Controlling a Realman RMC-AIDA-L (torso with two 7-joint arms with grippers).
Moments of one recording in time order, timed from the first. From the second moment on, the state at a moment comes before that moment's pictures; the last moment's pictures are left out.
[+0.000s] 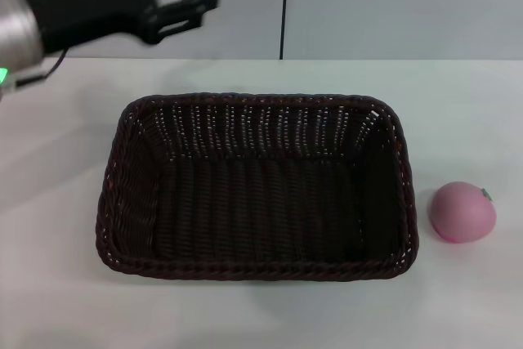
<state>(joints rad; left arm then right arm) -0.26 -2.07 1.20 1.23 1.50 1.16 -1.46 0.22 2.04 -0.20 -0.64 -1.62 -1.79 1.37</state>
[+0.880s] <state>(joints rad) -0.12 -2.07 1.20 0.73 1.02 1.25 -0.96 0.57 2.03 -0.67 -1.31 -2.64 -1.97 2.29</state>
